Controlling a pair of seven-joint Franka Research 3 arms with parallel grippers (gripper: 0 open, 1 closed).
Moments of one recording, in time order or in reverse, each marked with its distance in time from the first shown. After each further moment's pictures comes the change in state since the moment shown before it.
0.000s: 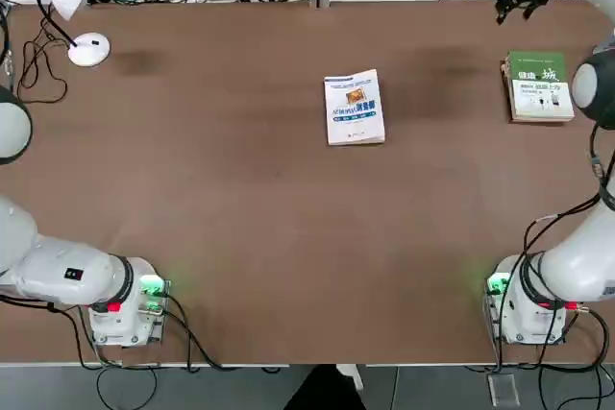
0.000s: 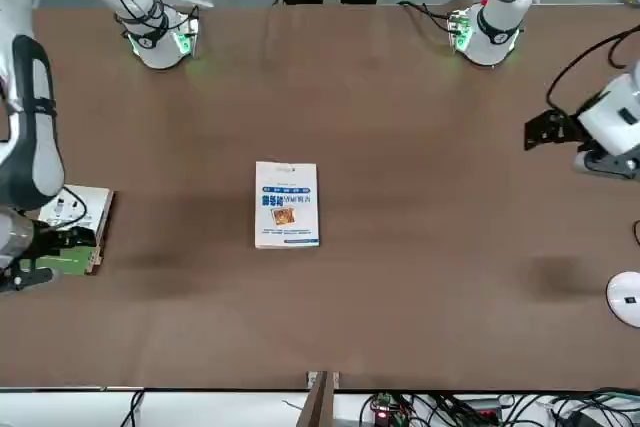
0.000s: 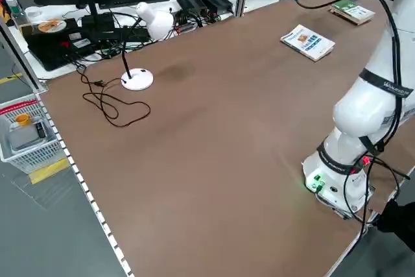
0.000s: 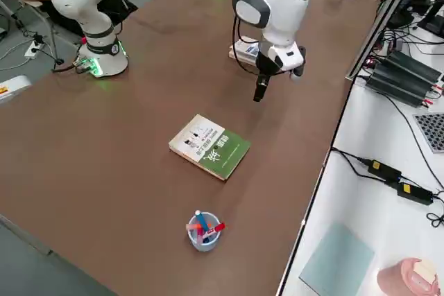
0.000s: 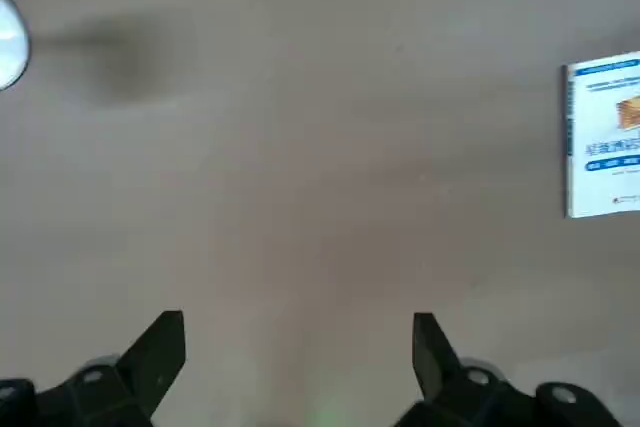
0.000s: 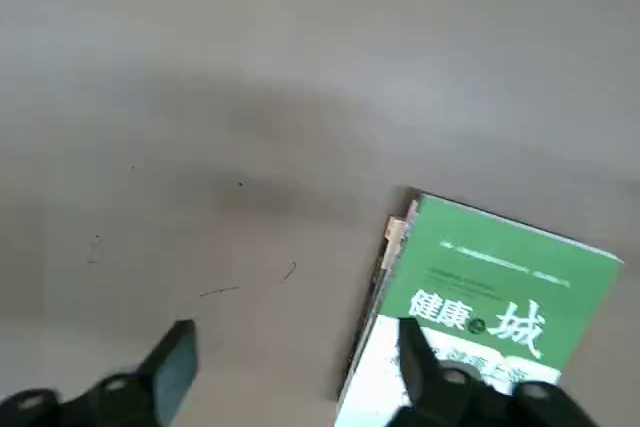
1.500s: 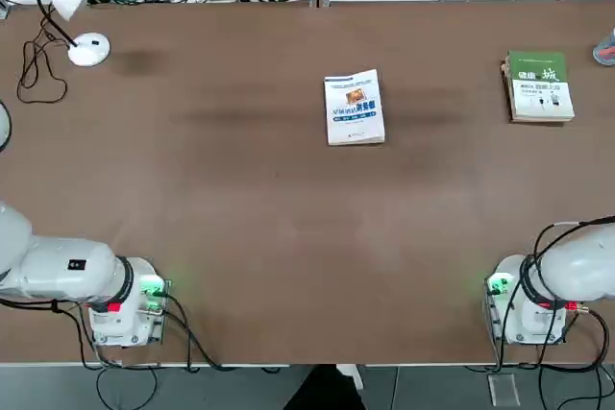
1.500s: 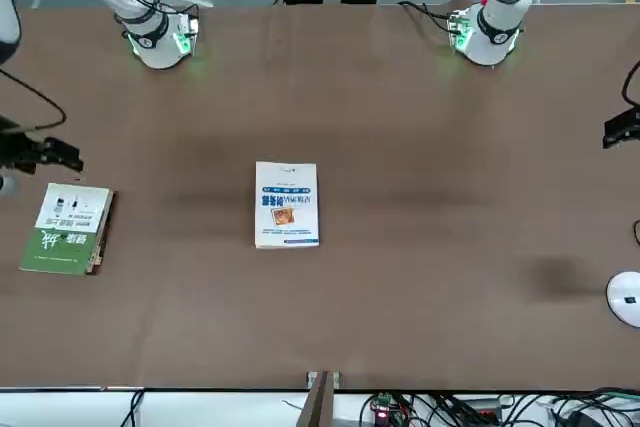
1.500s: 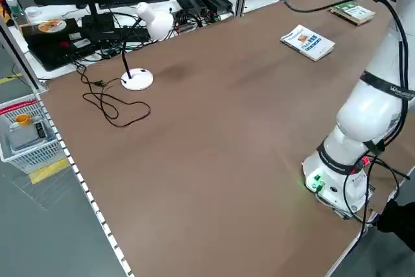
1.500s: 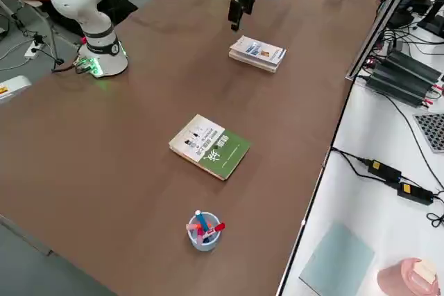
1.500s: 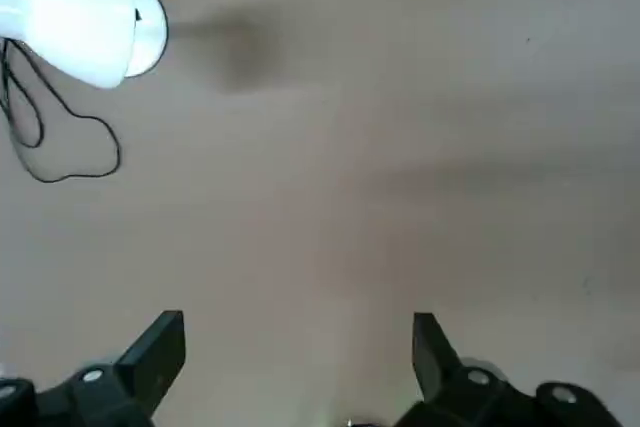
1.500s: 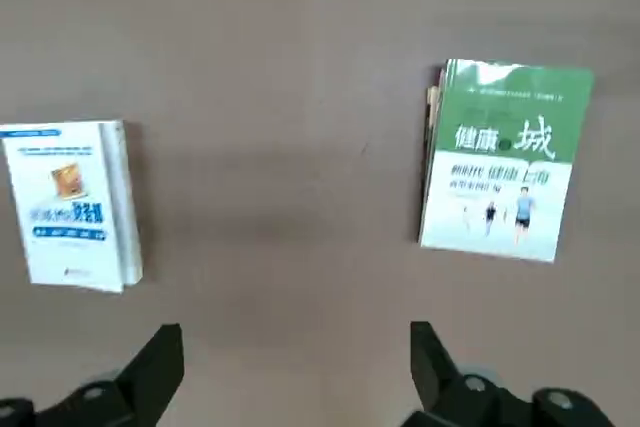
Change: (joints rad) left arm 0.159 -0.044 -0.008 -0.058 0.102 0.041 0.142; right arm -0.023 -0.478 0.175 -0.224 -0.103 -0.218 0.366
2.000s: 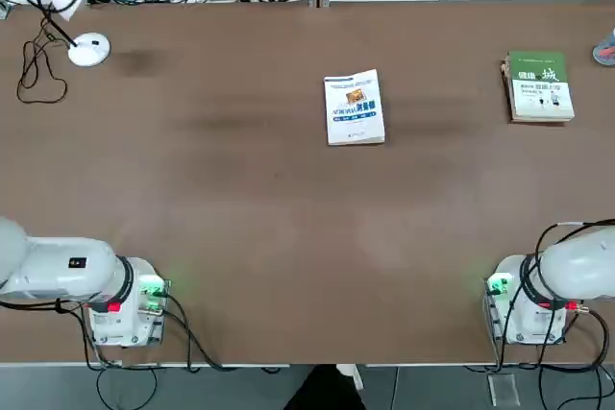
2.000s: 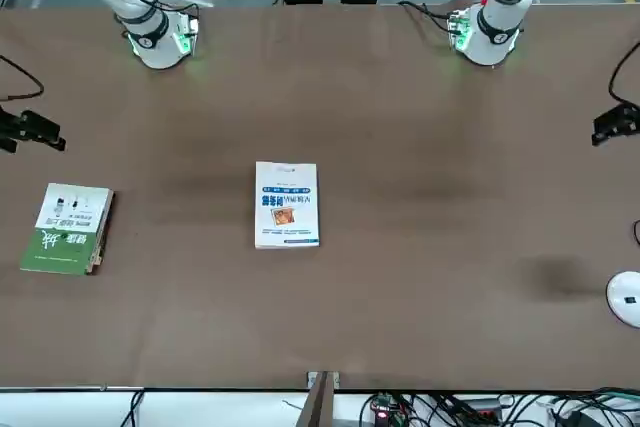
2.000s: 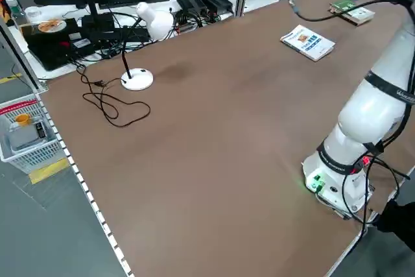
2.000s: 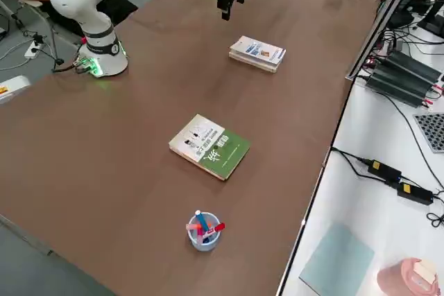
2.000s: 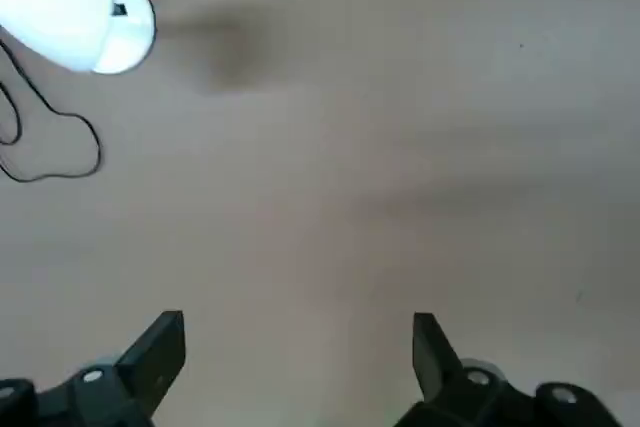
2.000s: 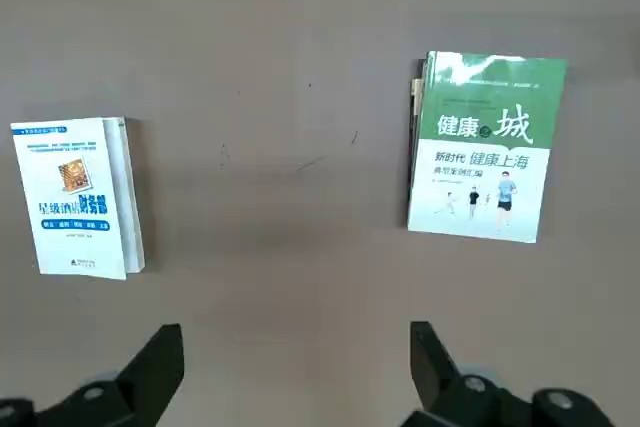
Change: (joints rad) left arm 0.021 -0.154 -0.046 -0.235 -0.012 0.112 -0.040; right arm -0.041 -0.060 0.007 -0.015 0.000 -0.021 -0.017
